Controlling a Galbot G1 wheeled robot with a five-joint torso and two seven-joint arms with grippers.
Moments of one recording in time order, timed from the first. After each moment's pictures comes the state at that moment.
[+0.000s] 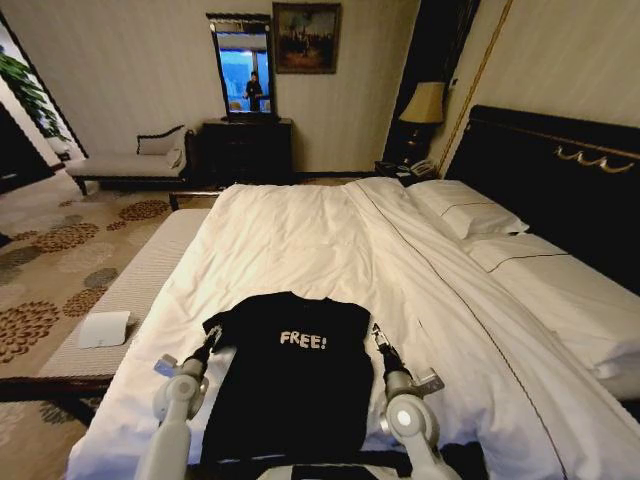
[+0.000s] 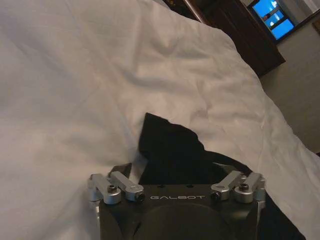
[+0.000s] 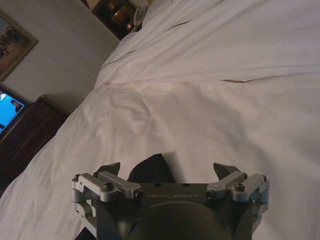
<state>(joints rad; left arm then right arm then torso) 1.25 -1.45 -0.75 -1.64 -1.06 0.34 -0.25 -1.52 1.48 0.45 2.04 0.95 -0.04 0.51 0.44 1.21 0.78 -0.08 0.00</state>
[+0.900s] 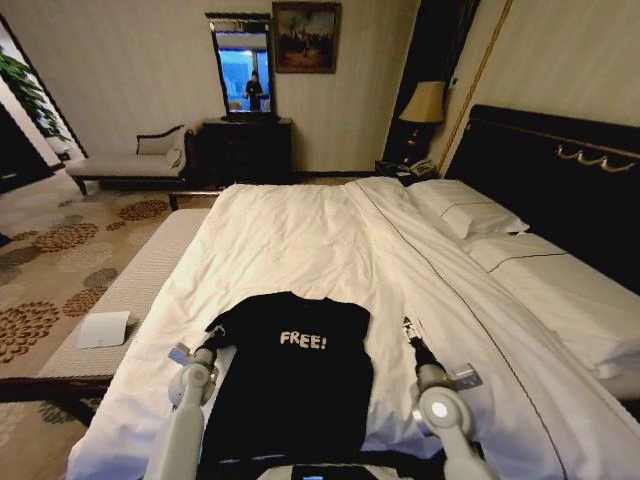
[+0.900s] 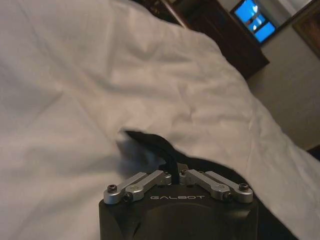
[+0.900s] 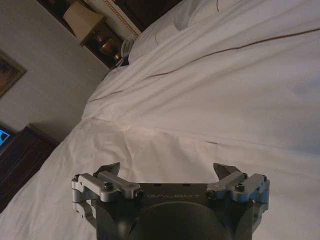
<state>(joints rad) 1.21 -1.46 -0.73 -1.61 -0.98 0.30 -0.20 -1.51 1.37 0.63 2.07 1.11 -0.05 0.54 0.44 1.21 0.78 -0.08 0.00</state>
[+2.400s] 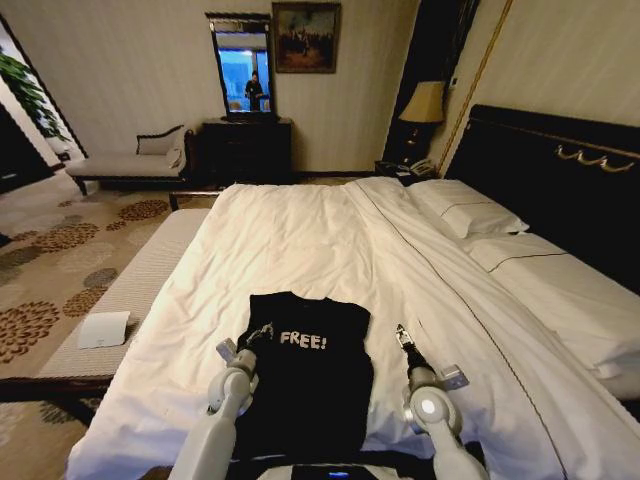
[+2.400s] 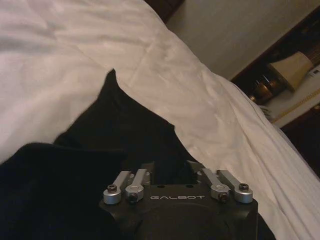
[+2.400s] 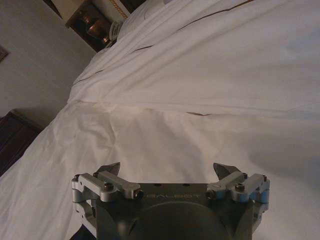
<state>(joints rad) 1.31 -1.44 -0.40 -1.84 -0.91 0.36 -0.19 -1.47 1.40 0.57 1.95 1.06 -0.04 0.52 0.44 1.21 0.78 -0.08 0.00</state>
